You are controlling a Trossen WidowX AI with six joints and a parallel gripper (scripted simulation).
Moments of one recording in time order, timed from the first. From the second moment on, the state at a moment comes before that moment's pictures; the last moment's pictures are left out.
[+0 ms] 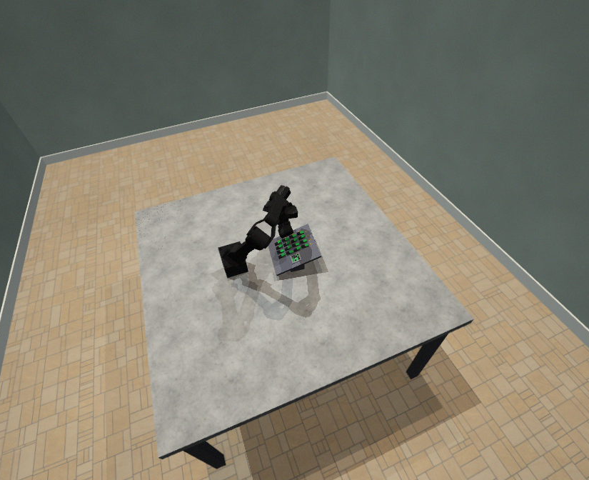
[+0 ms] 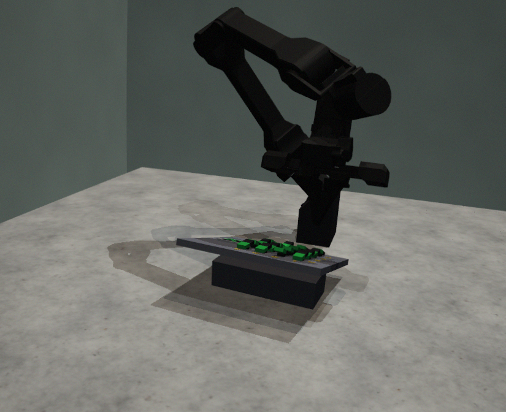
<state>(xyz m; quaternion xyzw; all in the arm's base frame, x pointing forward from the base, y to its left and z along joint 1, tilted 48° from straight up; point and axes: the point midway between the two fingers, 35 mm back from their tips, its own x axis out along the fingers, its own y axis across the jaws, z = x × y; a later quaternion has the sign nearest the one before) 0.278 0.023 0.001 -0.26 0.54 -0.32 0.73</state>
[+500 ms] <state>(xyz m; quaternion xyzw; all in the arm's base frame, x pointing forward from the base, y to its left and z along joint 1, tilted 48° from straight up) 0.281 0.004 -0.011 -0.26 0.54 -0.32 0.74</state>
